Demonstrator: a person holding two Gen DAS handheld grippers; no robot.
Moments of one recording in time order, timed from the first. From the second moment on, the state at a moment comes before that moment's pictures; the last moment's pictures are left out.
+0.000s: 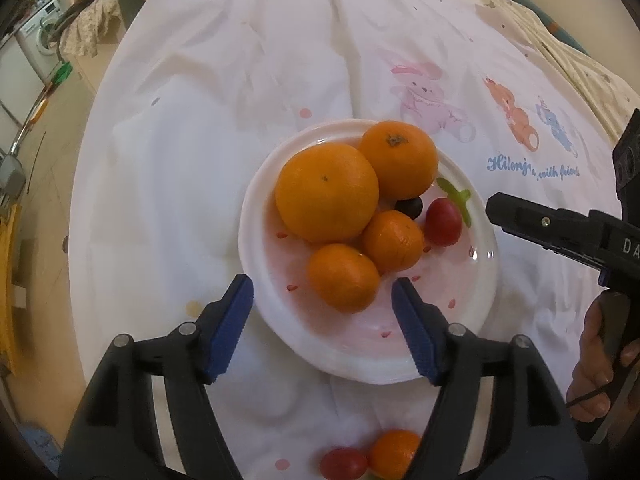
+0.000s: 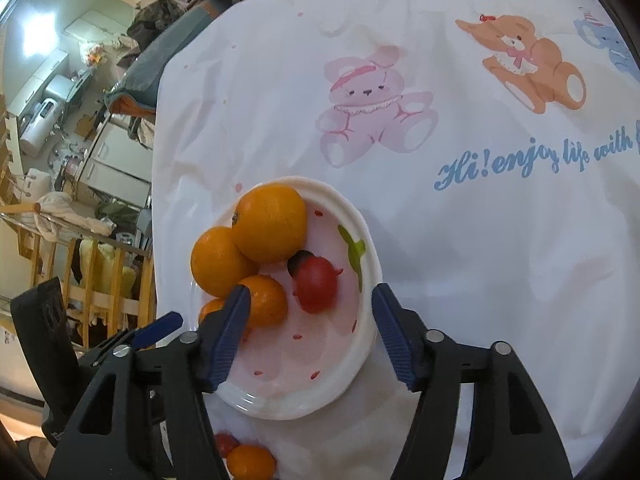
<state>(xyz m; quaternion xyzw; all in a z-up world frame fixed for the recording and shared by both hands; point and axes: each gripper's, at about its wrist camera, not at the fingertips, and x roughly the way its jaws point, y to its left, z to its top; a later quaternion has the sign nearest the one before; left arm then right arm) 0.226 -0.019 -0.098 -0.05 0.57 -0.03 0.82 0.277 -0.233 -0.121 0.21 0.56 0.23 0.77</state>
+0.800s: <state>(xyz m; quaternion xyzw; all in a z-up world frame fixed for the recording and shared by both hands) 0.208 -0.003 -0.071 -0.04 0.55 0.01 0.84 0.242 -0.255 -0.087 0.19 0.53 0.20 0.80</state>
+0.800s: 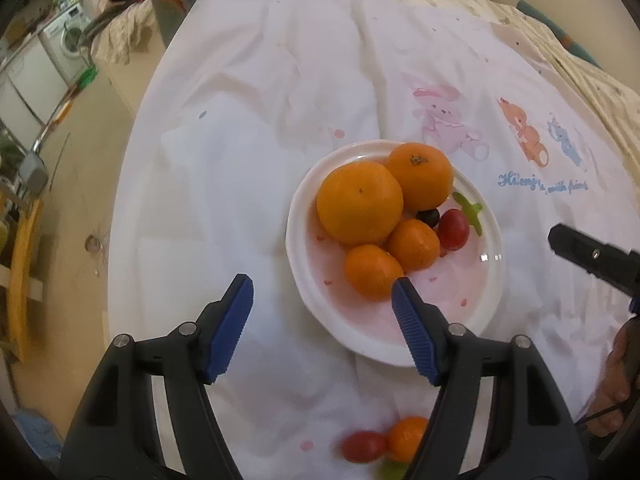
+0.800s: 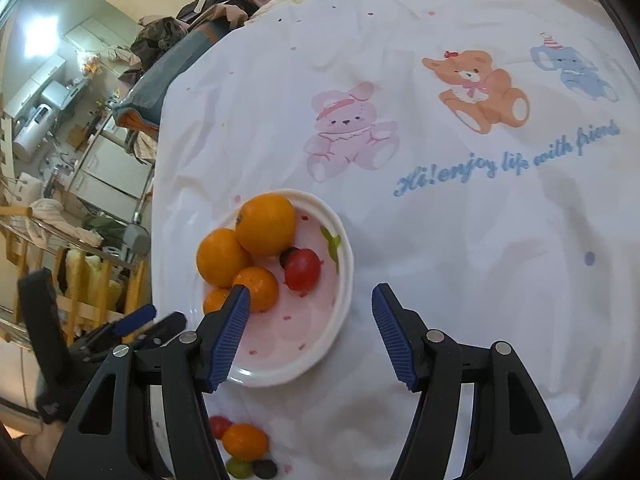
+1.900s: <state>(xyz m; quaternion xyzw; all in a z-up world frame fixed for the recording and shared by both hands) 0.103 0.007 -0.022 -0.04 0.50 -0.01 0.87 0.130 -0.257 -0.061 0.20 0.51 0.20 0.81</state>
